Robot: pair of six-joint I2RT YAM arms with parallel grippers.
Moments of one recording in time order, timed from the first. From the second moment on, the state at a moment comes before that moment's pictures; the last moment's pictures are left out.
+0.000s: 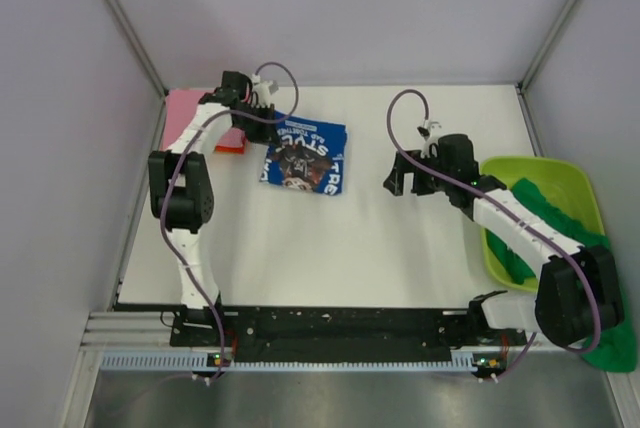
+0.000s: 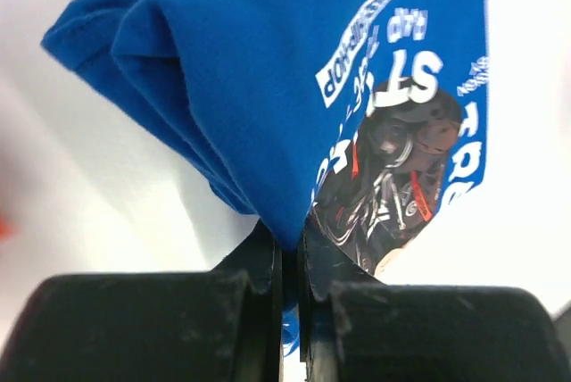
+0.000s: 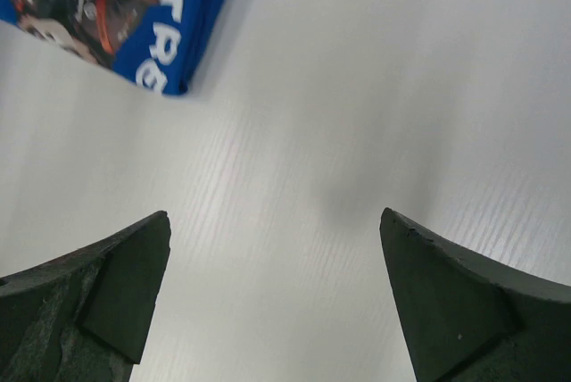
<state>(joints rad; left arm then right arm) -0.13 2.09 1.69 -0.68 0.56 -0.01 0.32 1.28 0.83 -0.17 -0.25 0.27</state>
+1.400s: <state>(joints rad) -0.02 2.16 2.35 -0.93 -0.05 0.64 0.32 1.21 0.78 -0.29 -0.14 0.17</state>
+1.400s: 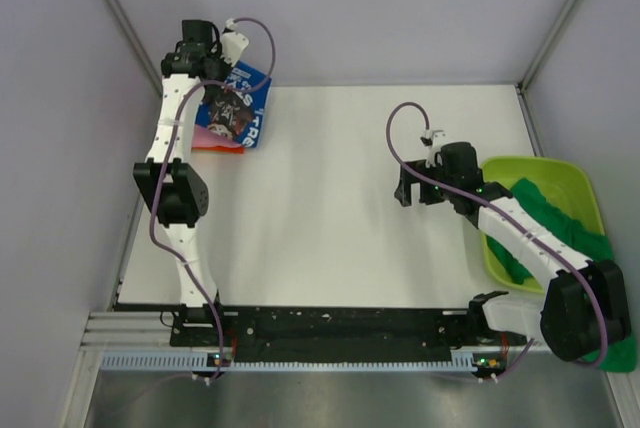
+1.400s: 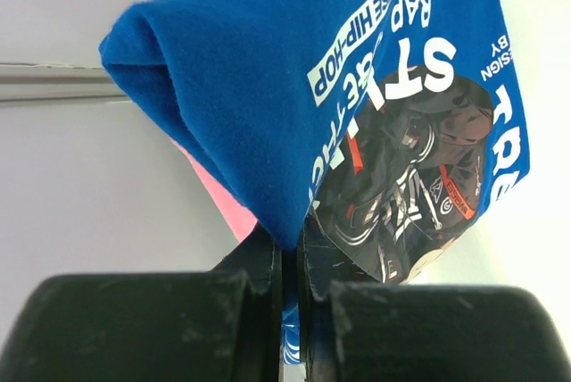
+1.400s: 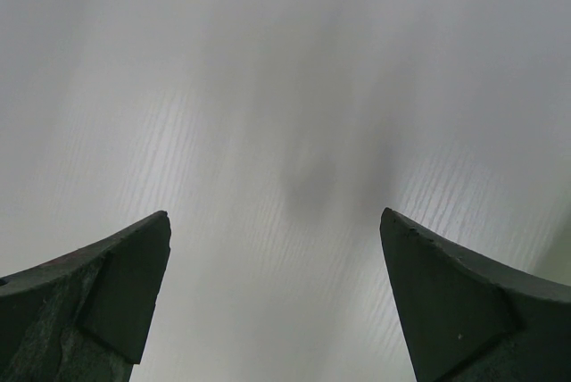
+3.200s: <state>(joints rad) 0.25 2.37 2.35 -0.76 -0.08 0.54 0.32 1.24 0.78 -0.31 -0.12 0.11</state>
